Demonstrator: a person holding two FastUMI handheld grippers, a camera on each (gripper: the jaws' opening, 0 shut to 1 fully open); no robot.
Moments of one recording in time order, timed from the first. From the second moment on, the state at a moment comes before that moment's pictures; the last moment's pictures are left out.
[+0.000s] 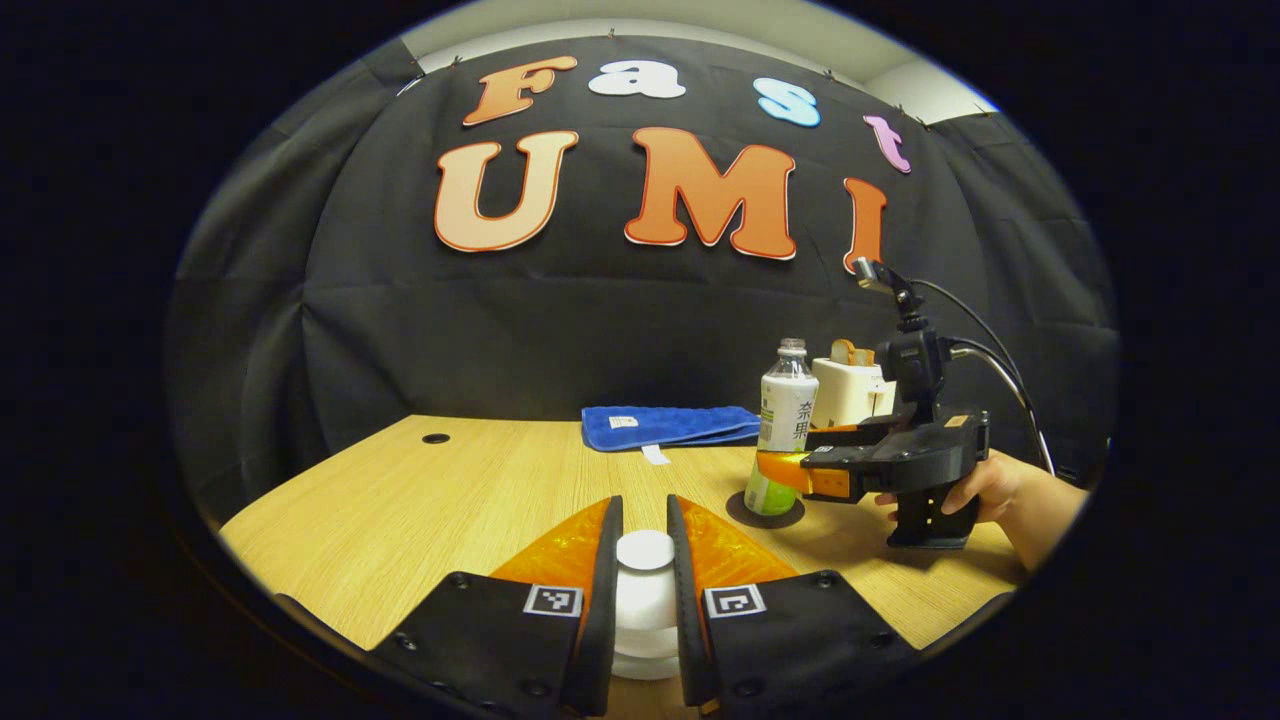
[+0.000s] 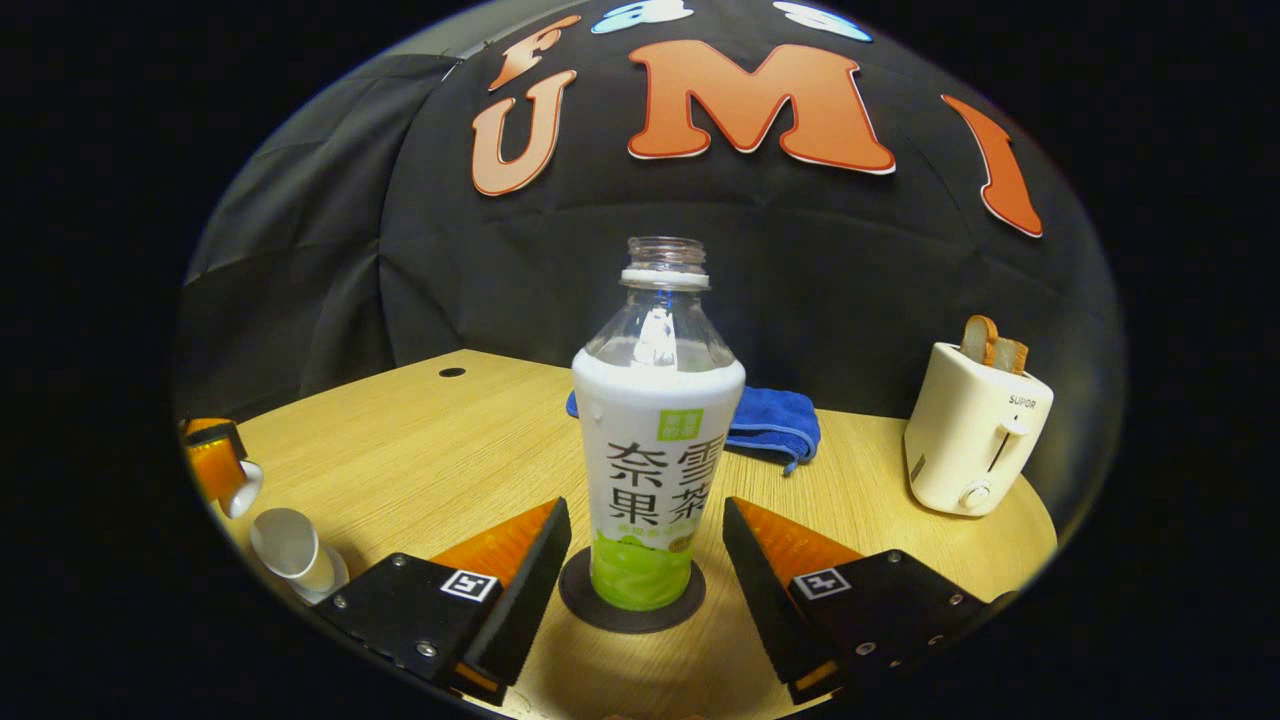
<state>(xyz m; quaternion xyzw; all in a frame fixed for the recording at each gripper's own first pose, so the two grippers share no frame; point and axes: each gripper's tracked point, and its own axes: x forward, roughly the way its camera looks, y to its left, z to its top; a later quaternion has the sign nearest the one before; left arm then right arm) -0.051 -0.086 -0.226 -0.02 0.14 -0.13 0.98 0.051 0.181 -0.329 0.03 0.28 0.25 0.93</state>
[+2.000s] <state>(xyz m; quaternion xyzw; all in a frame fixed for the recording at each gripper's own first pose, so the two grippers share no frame) -0.009 -0.028 -0.031 -0.03 0.01 0.00 1.00 -0.025 0.032 -0.082 0.04 0.06 0.08 0.99</state>
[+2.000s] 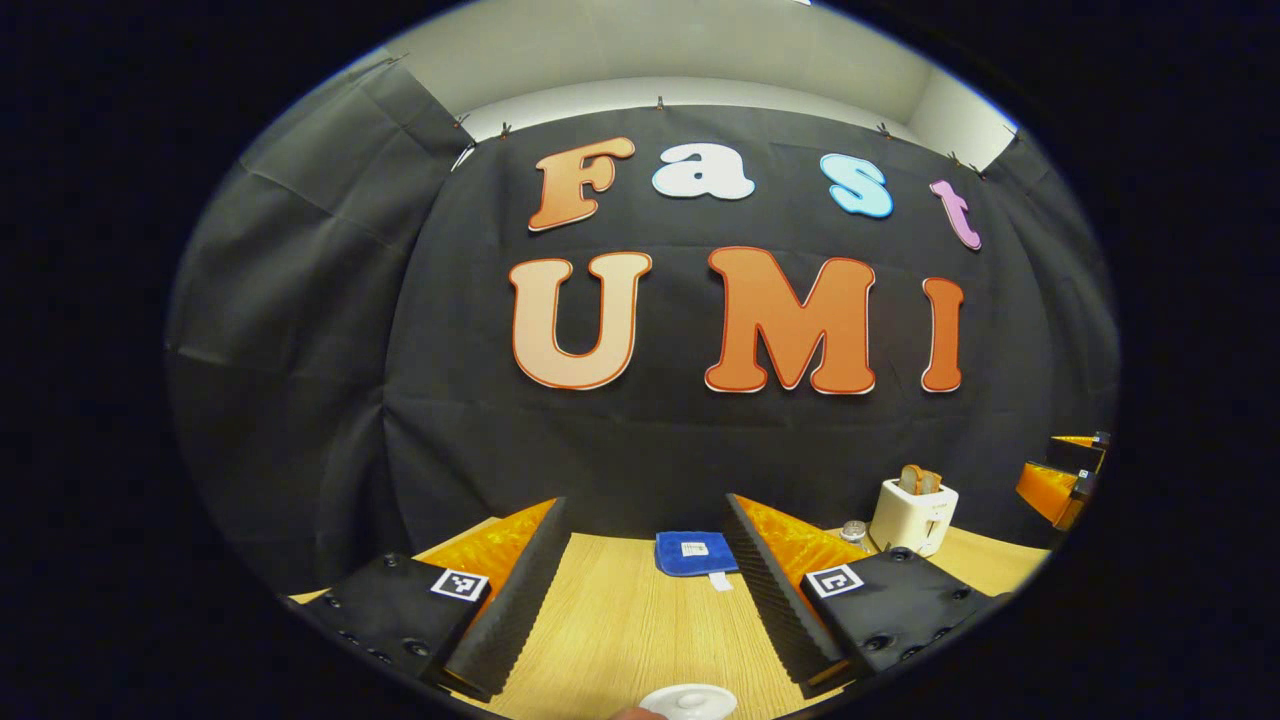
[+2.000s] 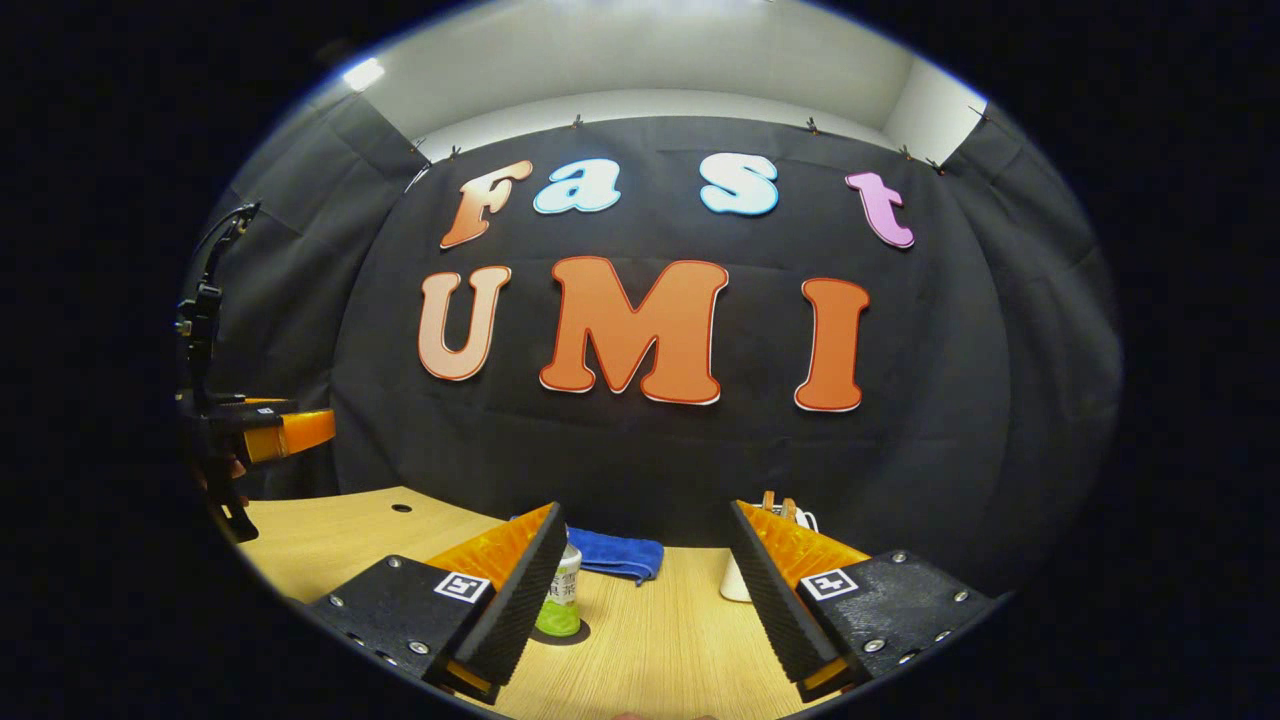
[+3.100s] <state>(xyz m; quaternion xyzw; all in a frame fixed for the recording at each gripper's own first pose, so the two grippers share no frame) -0.024 -0.053 -0.036 0.02 0.00 -0.02 1.00 -0.024 0.037 -0.094 0.07 0.07 0.05 0.99</state>
